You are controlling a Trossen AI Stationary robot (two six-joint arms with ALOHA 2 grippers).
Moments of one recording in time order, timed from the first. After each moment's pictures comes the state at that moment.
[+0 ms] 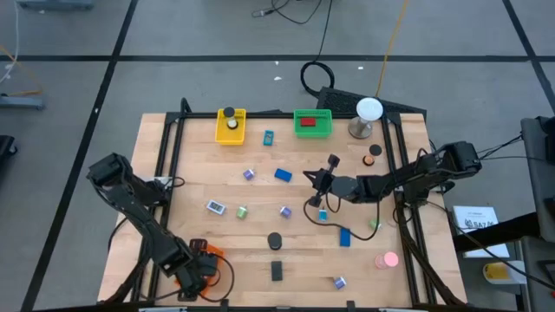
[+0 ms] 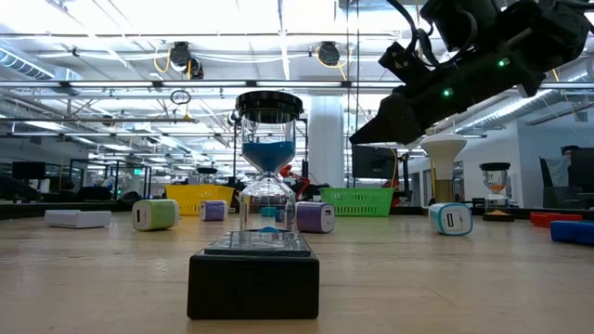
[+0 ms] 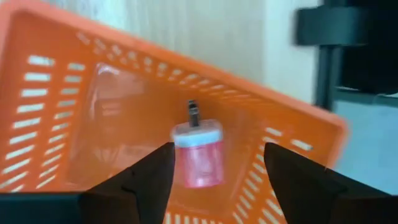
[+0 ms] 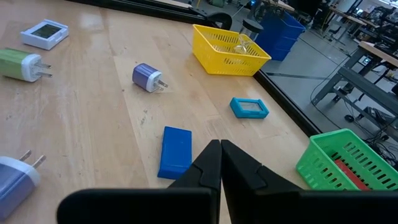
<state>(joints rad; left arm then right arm) -0.90 1.64 0.99 -0.66 0.05 -0.88 0.12 1.49 0.52 0.59 0.63 -0.08</state>
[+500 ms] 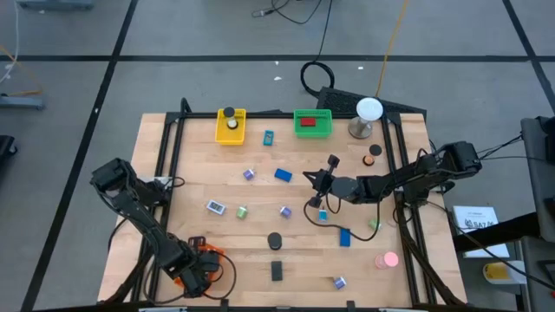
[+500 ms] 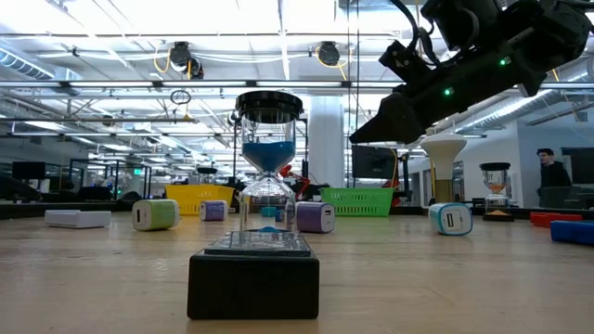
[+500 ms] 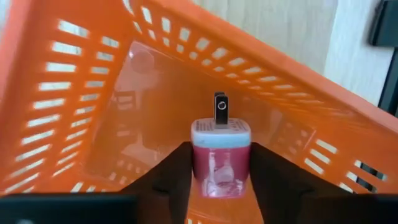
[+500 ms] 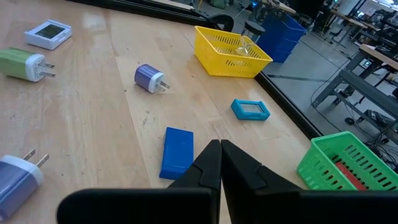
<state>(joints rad) -0.90 1.69 0.99 -0.70 0.02 -0.97 0.12 1.49 0.52 0.60 0.63 -0.09</state>
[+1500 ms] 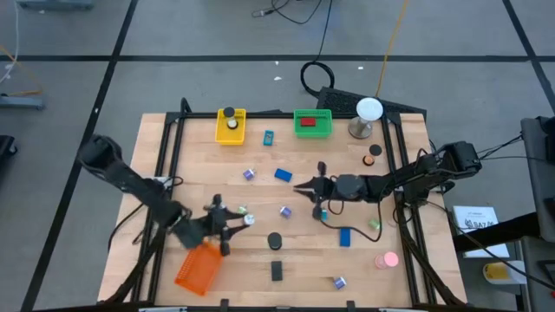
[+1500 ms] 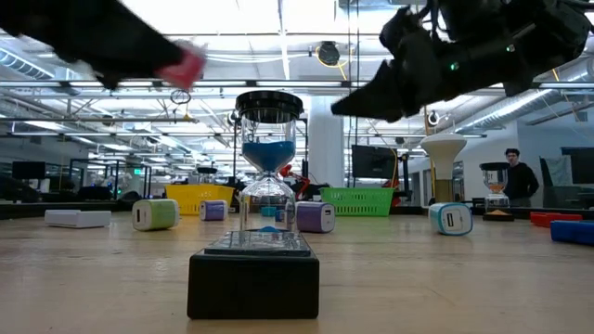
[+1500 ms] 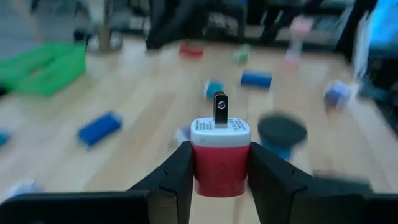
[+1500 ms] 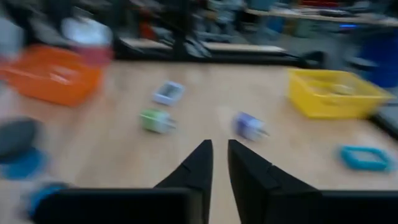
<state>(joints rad) -0.63 1.35 0.50 0.51 -0.76 -0.30 0.12 1.49 0.52 0.78 0.19 0.02</state>
